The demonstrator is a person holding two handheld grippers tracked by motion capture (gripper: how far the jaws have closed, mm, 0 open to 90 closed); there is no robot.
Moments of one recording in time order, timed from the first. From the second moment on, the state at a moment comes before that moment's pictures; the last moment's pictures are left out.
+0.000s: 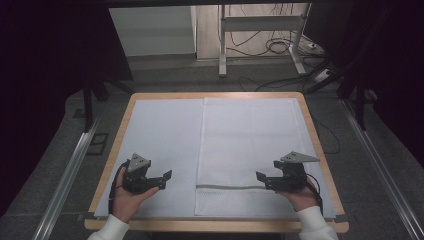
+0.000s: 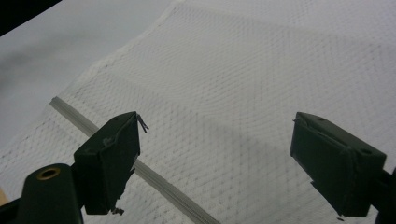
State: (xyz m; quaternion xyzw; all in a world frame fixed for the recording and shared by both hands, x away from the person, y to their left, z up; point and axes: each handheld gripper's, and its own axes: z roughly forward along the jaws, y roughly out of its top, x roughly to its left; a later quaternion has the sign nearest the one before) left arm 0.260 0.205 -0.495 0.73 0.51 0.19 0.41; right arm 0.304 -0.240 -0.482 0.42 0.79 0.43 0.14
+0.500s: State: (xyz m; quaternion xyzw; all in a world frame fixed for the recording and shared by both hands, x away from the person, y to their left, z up) left arm 0.258 0.196 -0.494 0.72 0.53 0.19 0.41; right arm 0.301 -0.242 -0.486 0.41 0.79 0.43 0.15
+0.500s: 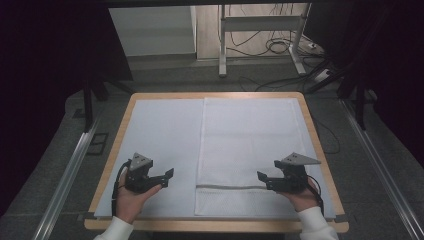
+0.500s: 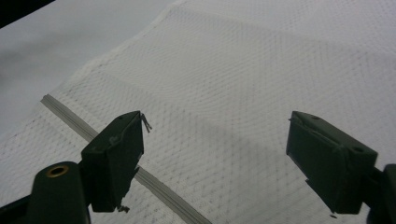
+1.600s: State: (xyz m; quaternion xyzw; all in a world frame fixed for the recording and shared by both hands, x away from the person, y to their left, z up) left arm 0.270 0.184 -0.488 0.73 0.53 0.15 0.40; right arm 0.297 -0.242 -0.482 0.40 0.78 0.45 0.17
